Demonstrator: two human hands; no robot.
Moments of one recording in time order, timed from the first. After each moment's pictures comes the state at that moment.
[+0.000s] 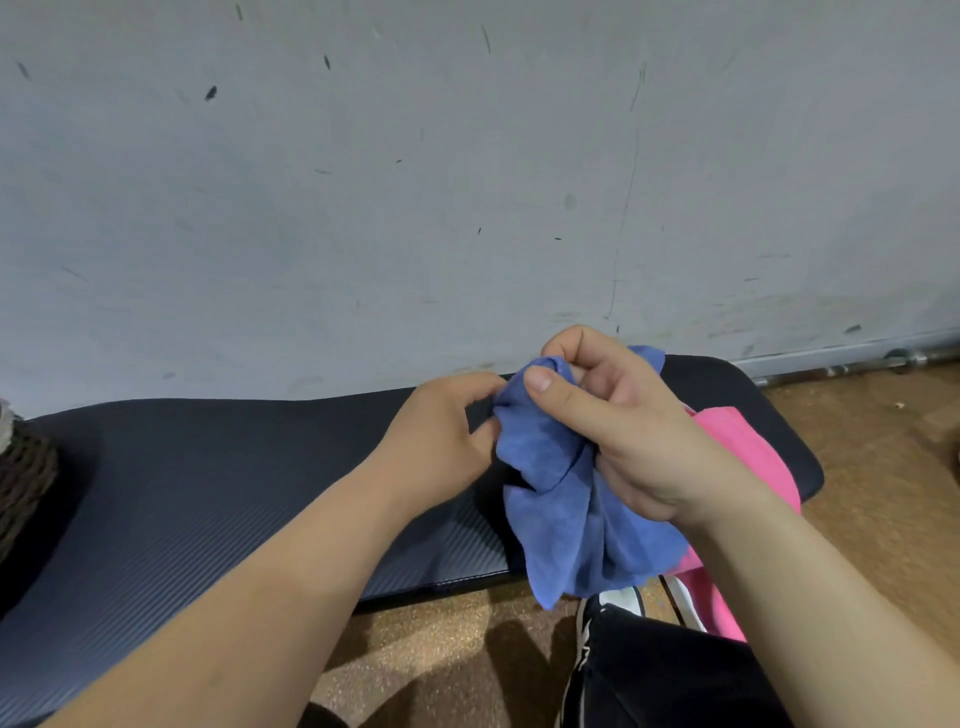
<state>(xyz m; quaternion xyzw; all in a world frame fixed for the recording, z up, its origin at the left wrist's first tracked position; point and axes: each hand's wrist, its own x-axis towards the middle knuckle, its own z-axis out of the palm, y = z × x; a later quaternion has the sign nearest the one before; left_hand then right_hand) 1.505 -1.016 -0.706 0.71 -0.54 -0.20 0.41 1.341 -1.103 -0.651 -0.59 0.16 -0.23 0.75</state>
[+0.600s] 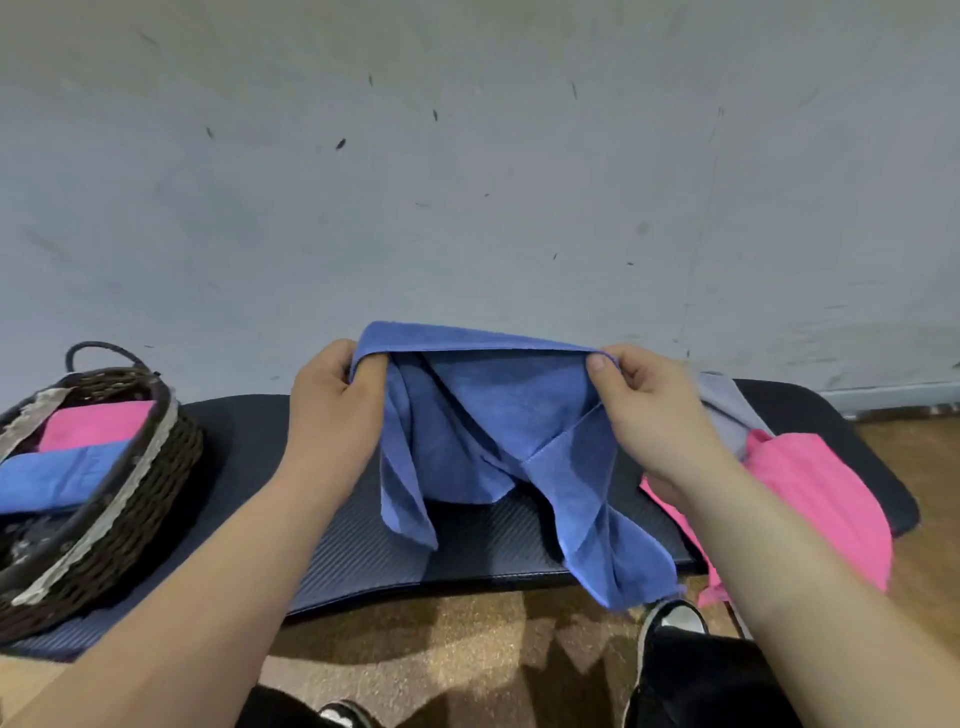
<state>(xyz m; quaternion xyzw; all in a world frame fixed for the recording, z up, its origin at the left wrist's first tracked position) 1.573 -0.918 -0.659 0.78 -0.22 -0.06 0.58 1.388 -1.105 -0.681 -0.70 0.34 -0.31 0.54</state>
